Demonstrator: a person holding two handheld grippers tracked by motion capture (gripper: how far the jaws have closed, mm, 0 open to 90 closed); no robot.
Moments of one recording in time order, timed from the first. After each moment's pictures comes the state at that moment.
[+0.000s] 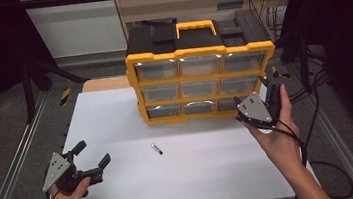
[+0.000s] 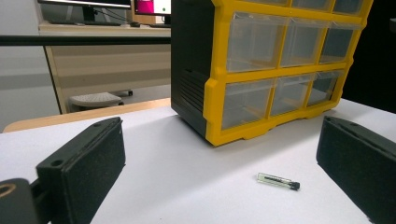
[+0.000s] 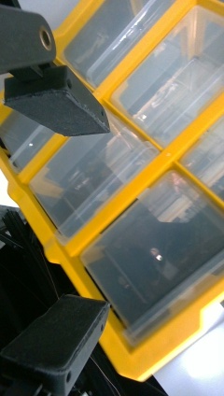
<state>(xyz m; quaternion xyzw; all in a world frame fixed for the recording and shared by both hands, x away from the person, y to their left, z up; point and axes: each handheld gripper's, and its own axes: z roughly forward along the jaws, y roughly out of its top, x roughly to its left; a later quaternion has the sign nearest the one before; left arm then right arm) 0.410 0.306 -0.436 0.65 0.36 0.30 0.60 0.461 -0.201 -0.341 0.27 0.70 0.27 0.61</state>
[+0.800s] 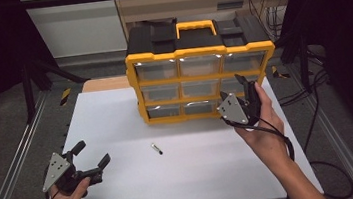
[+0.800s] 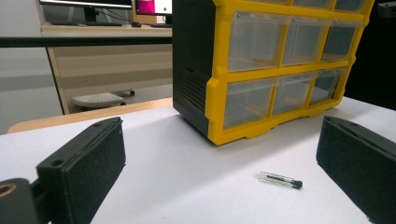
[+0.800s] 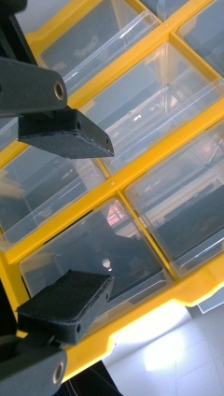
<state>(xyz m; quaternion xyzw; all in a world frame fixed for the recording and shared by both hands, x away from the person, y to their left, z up) 0.410 0.306 -0.435 0.65 0.35 0.31 0.60 0.467 -0.162 -0.333 0.19 0.72 0.24 0.63</state>
